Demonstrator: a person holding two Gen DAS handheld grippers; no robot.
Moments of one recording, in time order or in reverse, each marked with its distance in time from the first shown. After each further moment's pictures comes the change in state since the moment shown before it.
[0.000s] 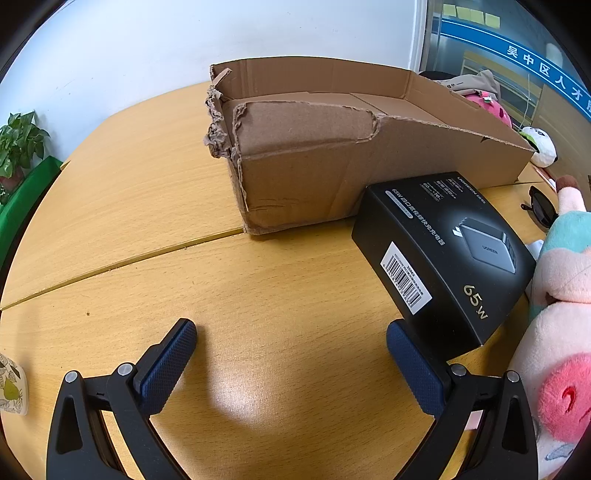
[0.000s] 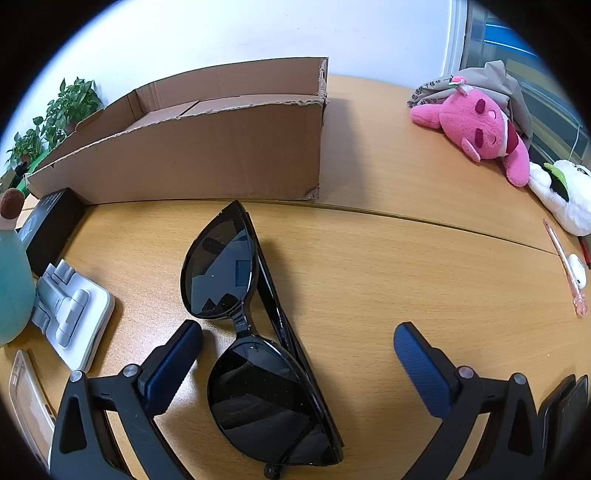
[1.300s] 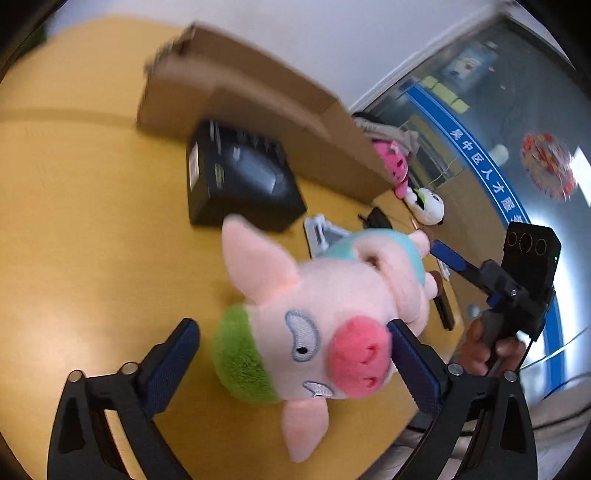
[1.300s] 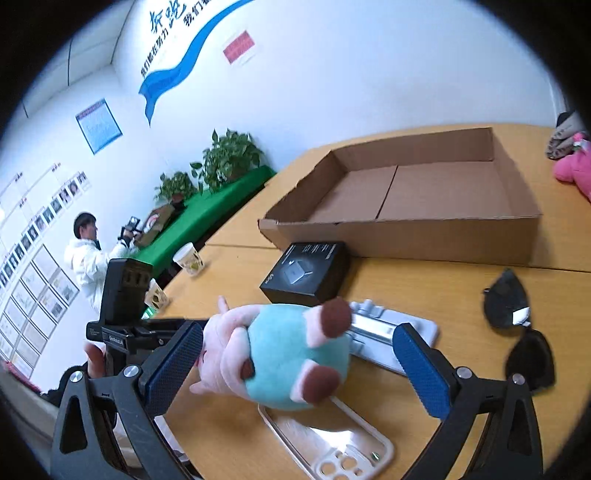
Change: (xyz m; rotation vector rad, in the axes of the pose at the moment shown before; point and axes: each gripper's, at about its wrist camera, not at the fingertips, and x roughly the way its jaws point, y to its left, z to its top) left arm -0.082 -0.070 -0.062 -0.416 0.052 -0.554; right arm -0.126 0.137 -0.009 -0.044 -0.152 0.624
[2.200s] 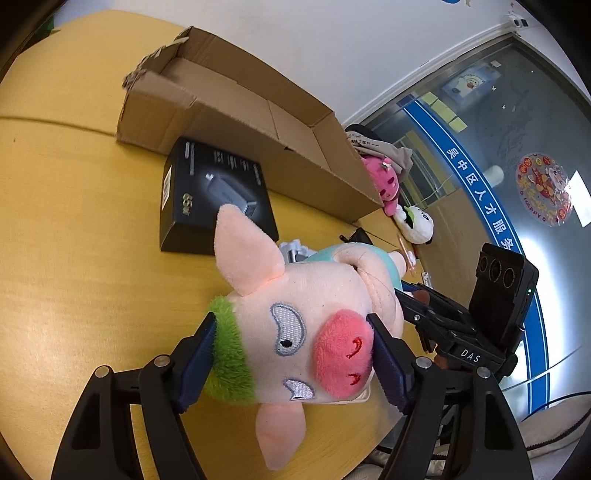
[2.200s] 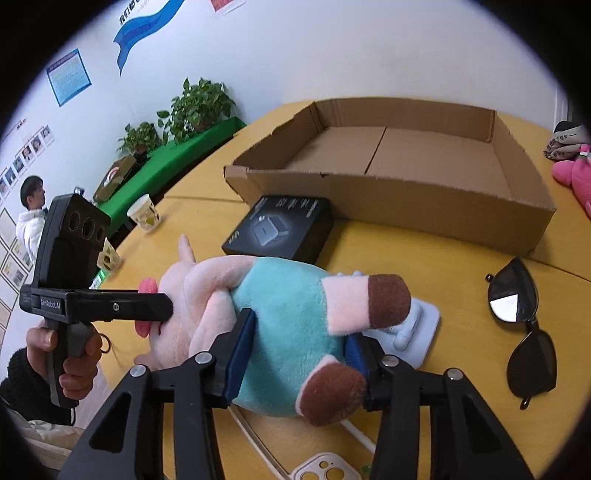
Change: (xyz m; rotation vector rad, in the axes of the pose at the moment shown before) left arm 0.009 -0.033 0.032 -0.039 -0.053 -0.023; right arm 0.042 0.004 0.006 -0.055 0.136 -0.170
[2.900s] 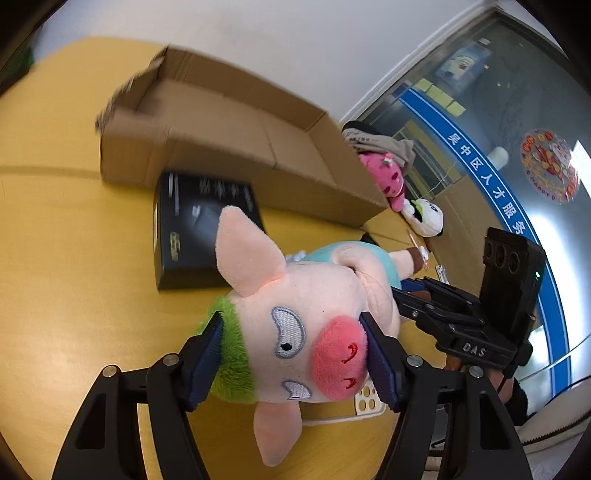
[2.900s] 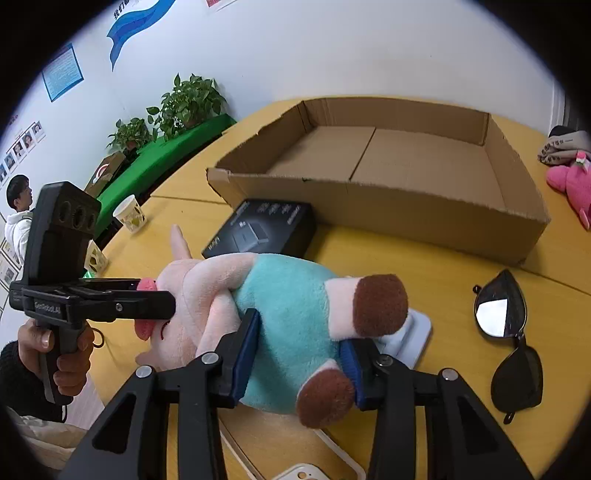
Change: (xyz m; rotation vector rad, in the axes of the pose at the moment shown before) left arm 0.002 -0.006 0.022 0.119 -0.018 0.062; right arm 0.009 -0.009 0.016 0.000 0.018 -0.027
